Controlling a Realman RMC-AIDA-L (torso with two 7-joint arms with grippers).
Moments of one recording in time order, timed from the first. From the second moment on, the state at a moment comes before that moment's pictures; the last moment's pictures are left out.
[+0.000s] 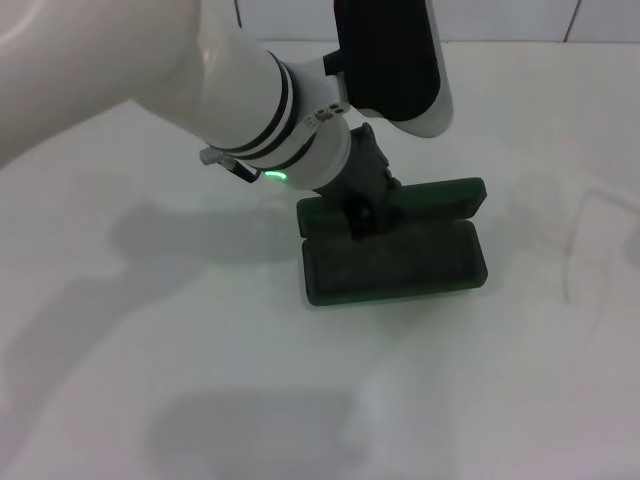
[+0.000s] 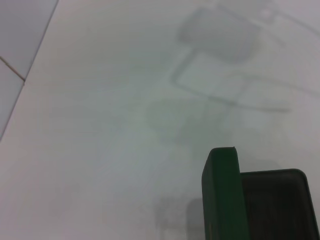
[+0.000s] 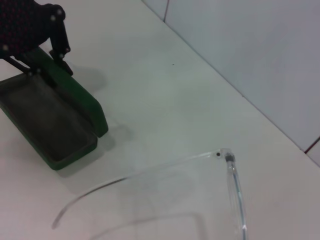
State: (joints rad) left arm -0.77 -2.10 1.80 1.34 2.49 1.22 -2.28; right arm 0.51 2.02 -0.38 -1.77 -2.47 -2.06 1.69
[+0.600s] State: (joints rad) left arm -0.75 -2.10 1.84 1.32 2.47 1.18 -2.27; right arm 0.51 2.02 -0.38 -1.74 -2.46 -2.05 1.68
